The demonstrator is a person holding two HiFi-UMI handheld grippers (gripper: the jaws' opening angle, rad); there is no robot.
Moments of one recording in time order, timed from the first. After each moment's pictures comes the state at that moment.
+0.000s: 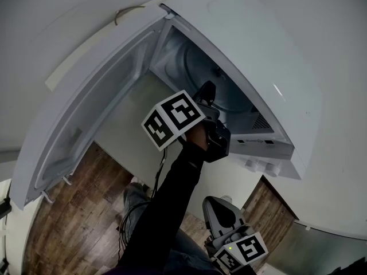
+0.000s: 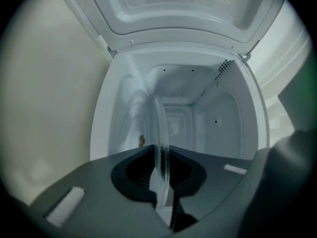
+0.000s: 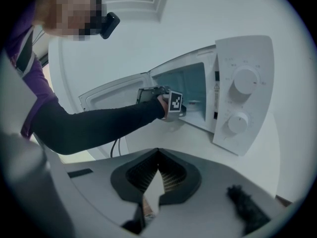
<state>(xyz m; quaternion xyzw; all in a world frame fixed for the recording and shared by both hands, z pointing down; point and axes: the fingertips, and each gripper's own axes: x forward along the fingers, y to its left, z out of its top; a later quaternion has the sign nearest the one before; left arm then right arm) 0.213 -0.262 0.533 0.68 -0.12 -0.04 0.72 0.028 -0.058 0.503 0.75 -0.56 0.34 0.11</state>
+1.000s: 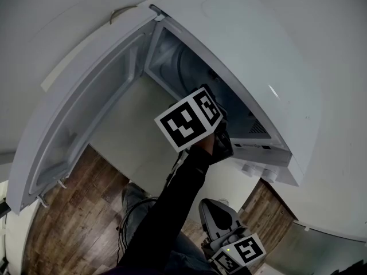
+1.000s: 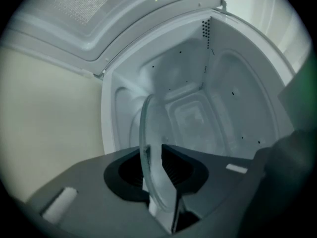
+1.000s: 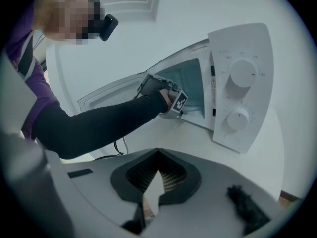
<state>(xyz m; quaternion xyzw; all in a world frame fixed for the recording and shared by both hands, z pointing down) 0.213 -0.262 0.552 0.75 -0.24 0.10 0.61 0.037 -0.057 0.507 0.74 -0.56 0.35 0.08</state>
